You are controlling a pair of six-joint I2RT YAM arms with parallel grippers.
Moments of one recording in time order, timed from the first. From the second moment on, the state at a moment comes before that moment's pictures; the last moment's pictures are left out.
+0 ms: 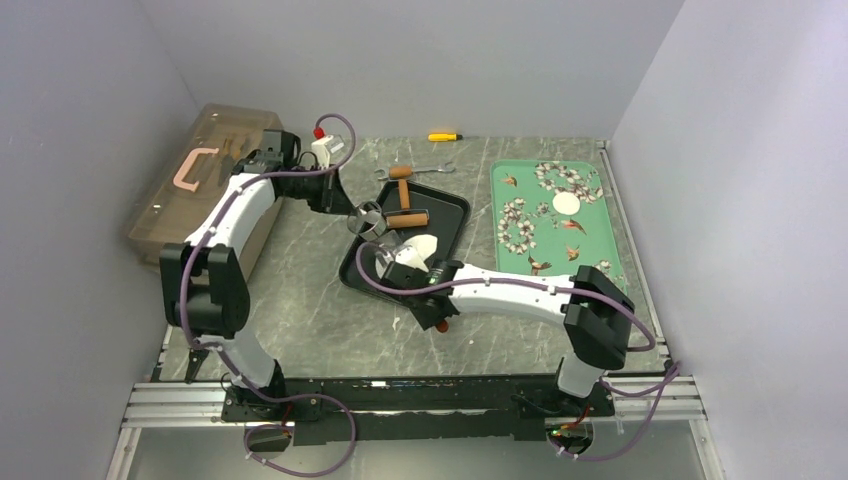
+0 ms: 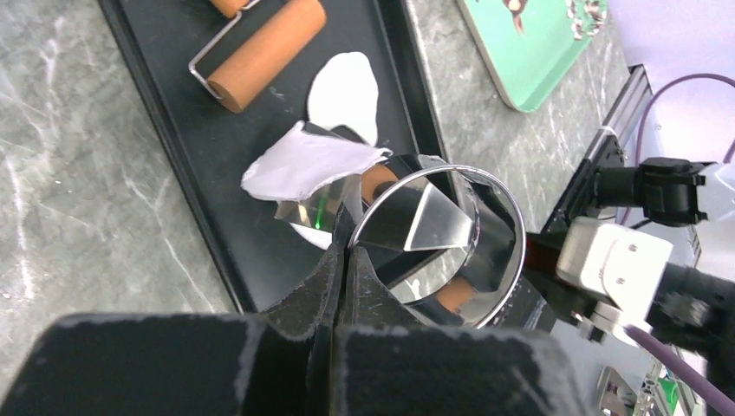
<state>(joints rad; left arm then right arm) -0.09 1.73 1.44 -0.69 0.86 0.12 1.16 1.70 1.25 -0.87 0.35 0.54</state>
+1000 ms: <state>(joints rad) -0.03 1.69 1.46 -0.75 0.72 0.26 1.05 1.67 1.21 -0.75 0.34 0.37</state>
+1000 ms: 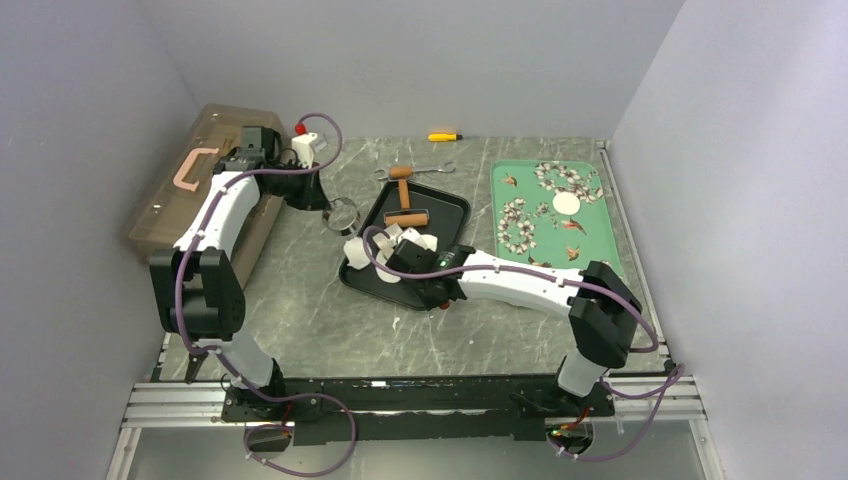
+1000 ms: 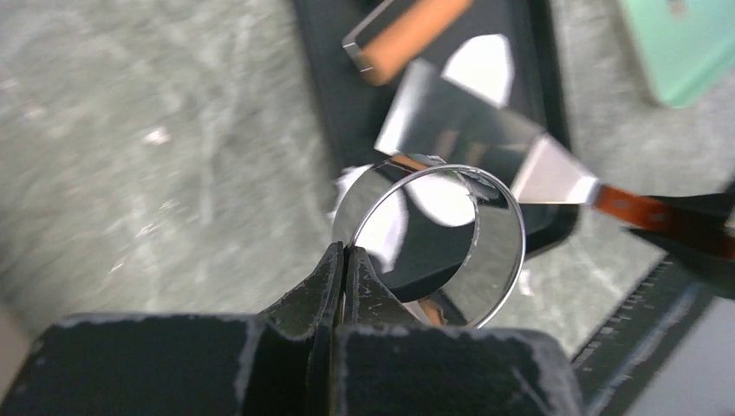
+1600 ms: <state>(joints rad) 0.00 1.76 1.35 -0.68 0.22 0.42 0.96 1.68 1.31 -0.76 0.33 0.14</state>
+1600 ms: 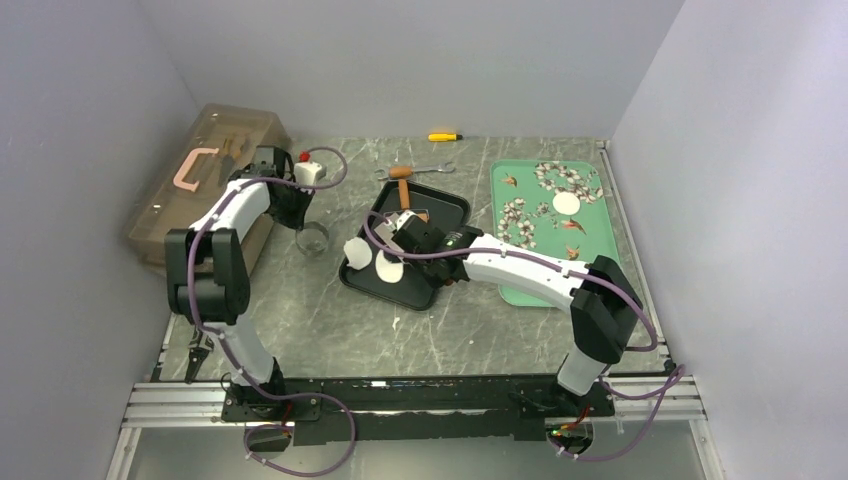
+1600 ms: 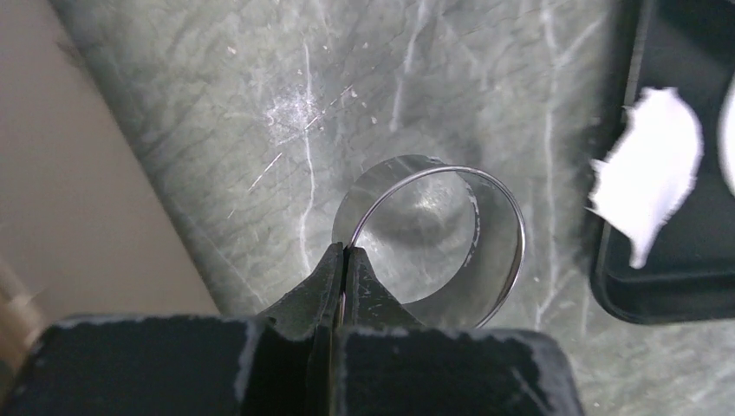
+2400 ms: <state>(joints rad) -0.07 1.71 1.35 -0.63 0.47 0.33 0.96 1.78 1.35 -0.75 0.42 -0.07</state>
